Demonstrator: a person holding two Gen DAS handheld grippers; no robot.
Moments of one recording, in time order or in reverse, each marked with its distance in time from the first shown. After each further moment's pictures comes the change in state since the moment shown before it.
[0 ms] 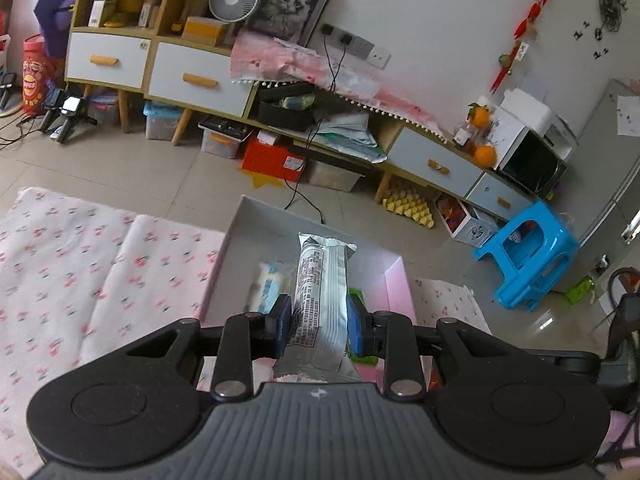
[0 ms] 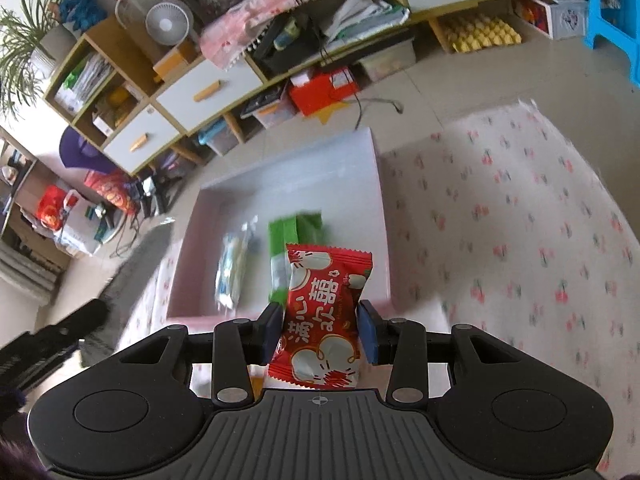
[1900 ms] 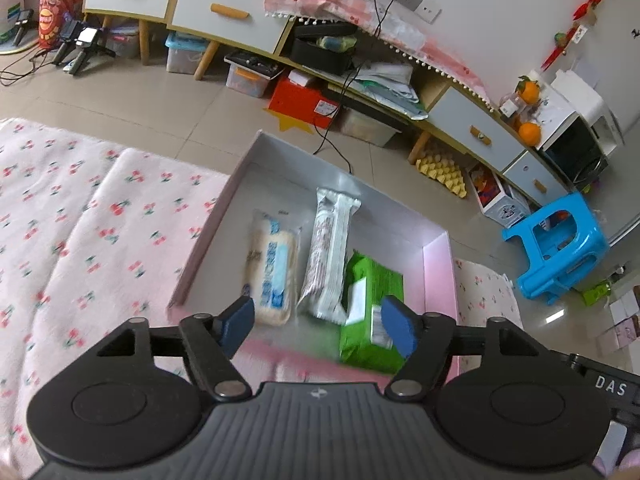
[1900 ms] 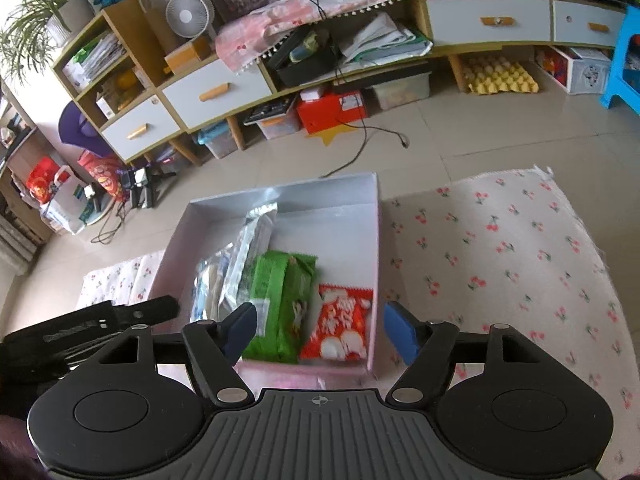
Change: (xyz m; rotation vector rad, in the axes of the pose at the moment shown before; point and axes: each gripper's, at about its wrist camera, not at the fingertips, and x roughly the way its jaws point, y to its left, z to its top) left arm 0.041 0.012 -0.002 -0.115 0.166 0.065; right arm 0.009 0.009 0.019 -0.143 -0.033 -0.059
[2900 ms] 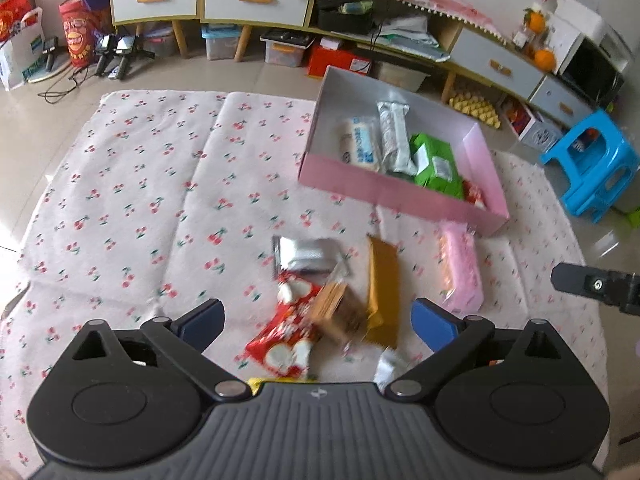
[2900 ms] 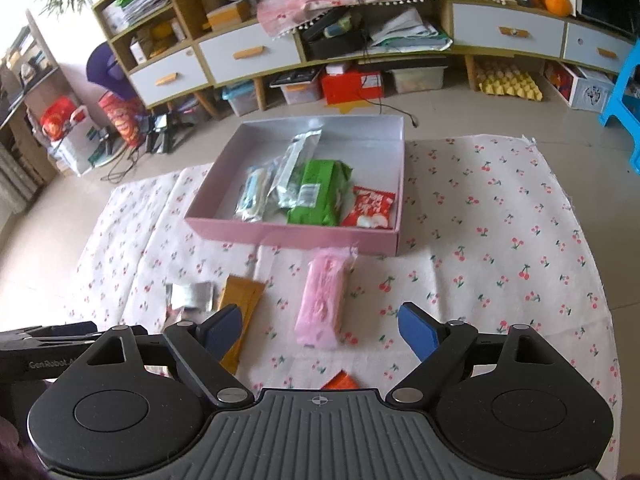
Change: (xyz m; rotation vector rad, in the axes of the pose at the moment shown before) left arm -0.076 0.033 -0.081 0.164 0.087 0.180; right arm -0.073 0.048 -0.093 -0.144 0.045 -0.036
